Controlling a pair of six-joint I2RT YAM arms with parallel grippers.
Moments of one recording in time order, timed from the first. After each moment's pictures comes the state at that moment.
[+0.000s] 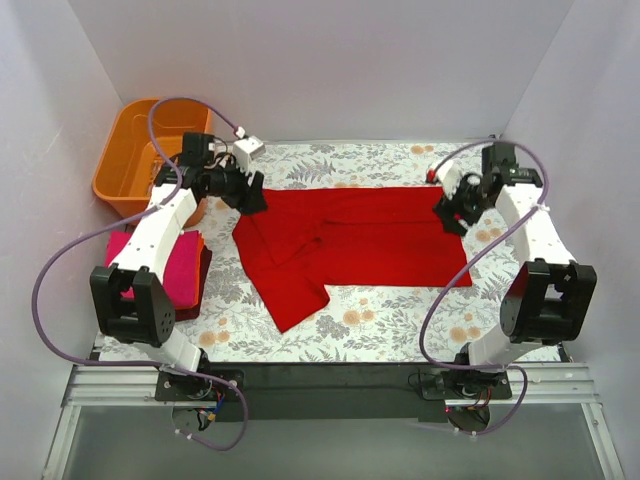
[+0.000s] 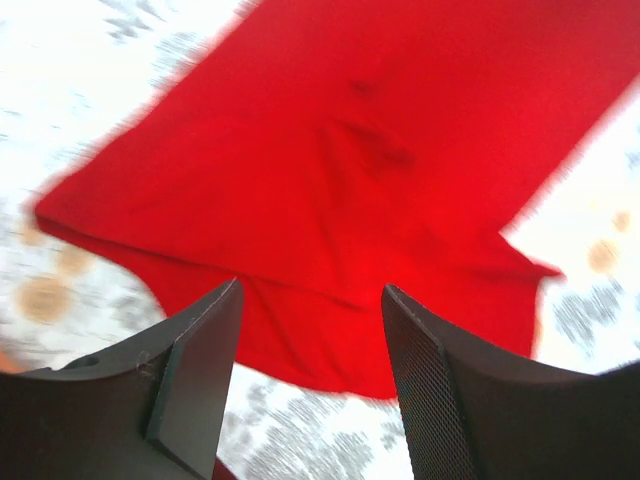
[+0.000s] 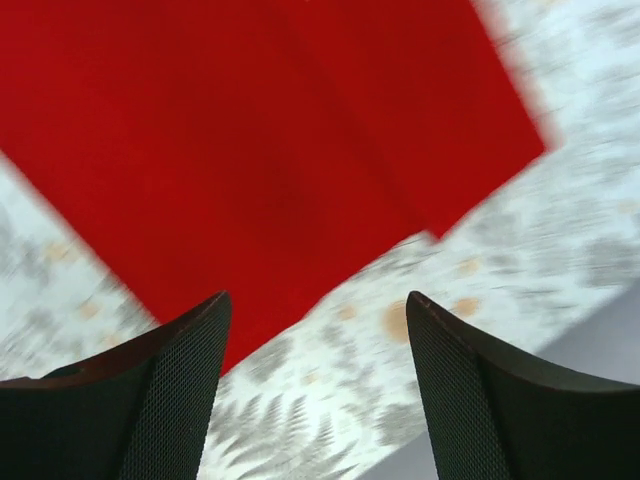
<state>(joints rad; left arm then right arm) -0.14 1.64 1.51 -0.69 0.58 0.38 -0.04 1.59 1.46 -0.91 -0.42 -0.97</state>
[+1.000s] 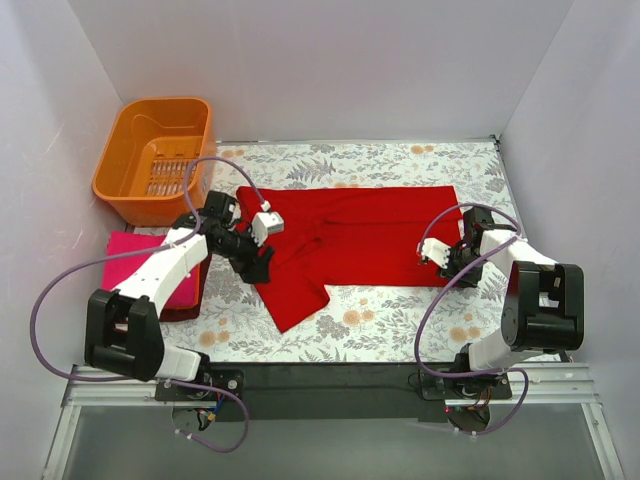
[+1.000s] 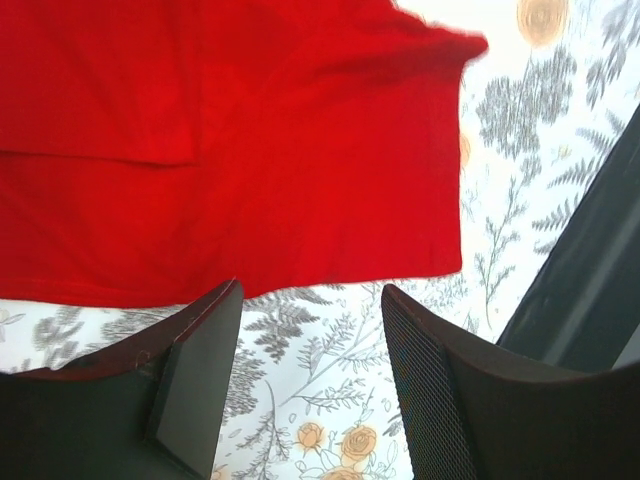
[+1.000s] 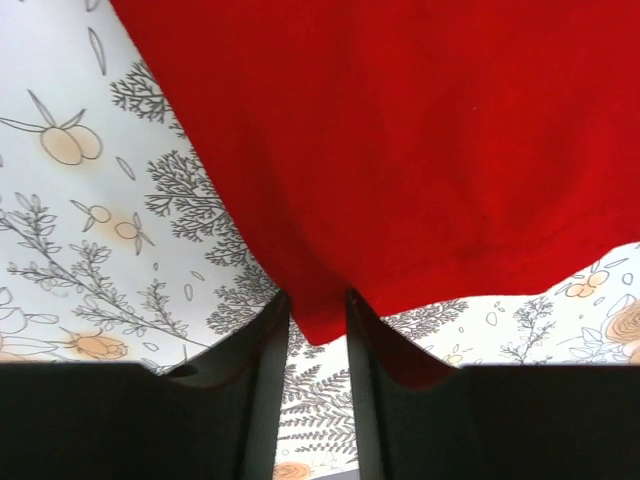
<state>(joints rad) -0.24 1.41 1.02 -0.81 0.63 0.59 -0.05 1.52 0.83 -0.75 -0.14 -1.35</state>
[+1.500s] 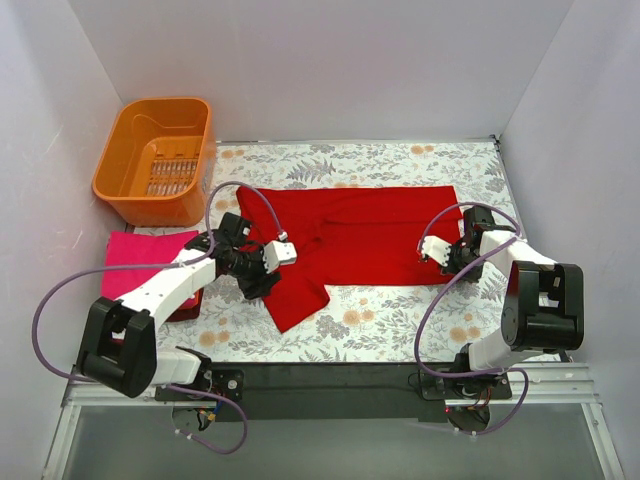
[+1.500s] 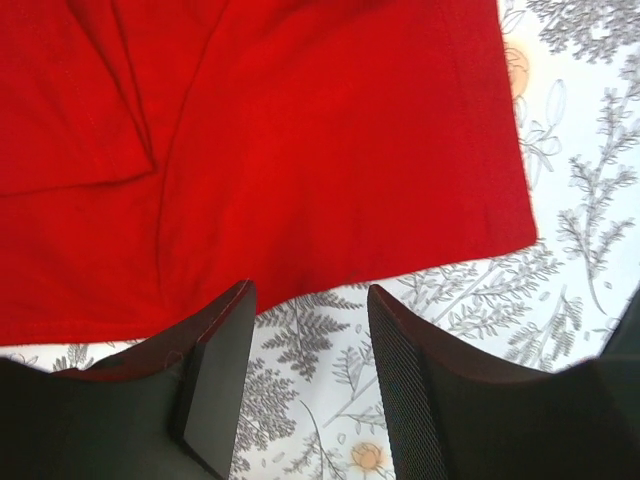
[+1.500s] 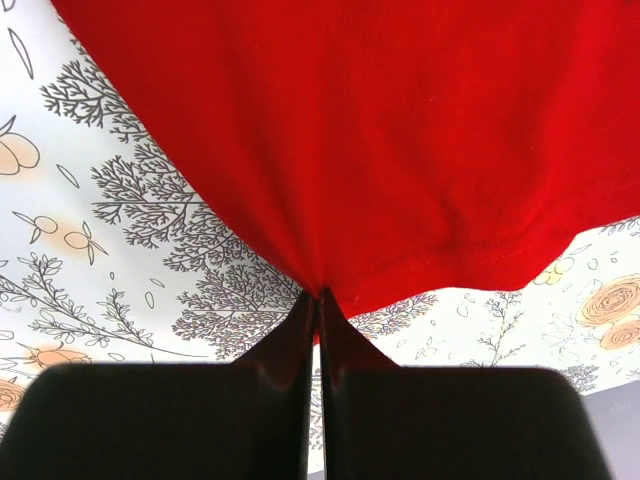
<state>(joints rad) -0.38 1.31 0.81 -0.66 0.47 0.77 -0.05 1.52 0.82 -0.67 -0.10 -1.34</state>
